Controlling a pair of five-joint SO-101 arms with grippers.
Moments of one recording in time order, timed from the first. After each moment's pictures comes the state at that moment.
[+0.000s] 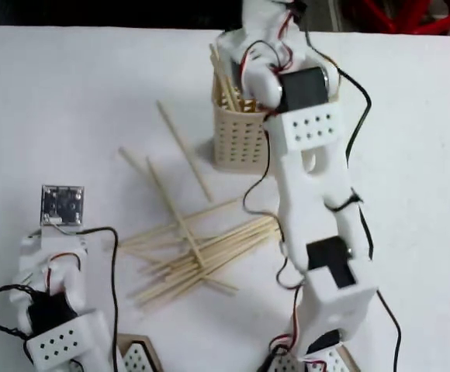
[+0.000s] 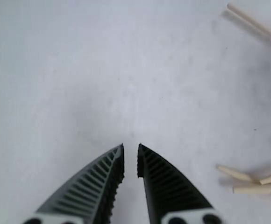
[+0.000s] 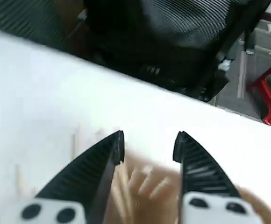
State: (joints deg) left arm -31.4 -92.1 91.3 54.5 -26.8; right arm -21.1 14.0 -46.0 73.8 10.5
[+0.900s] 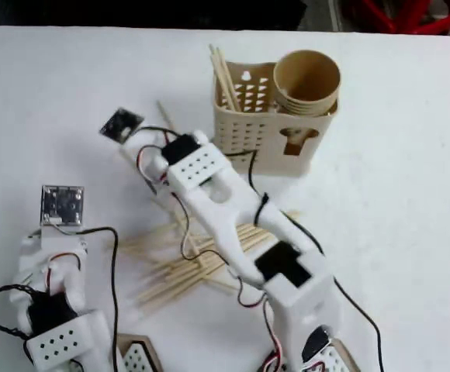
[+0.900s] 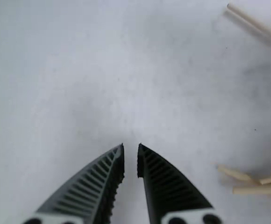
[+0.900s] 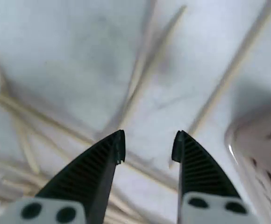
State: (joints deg) left arm -31.4 -92.1 91.3 54.5 -26.8; right arm -41.7 24.0 -9.1 68.9 19.8
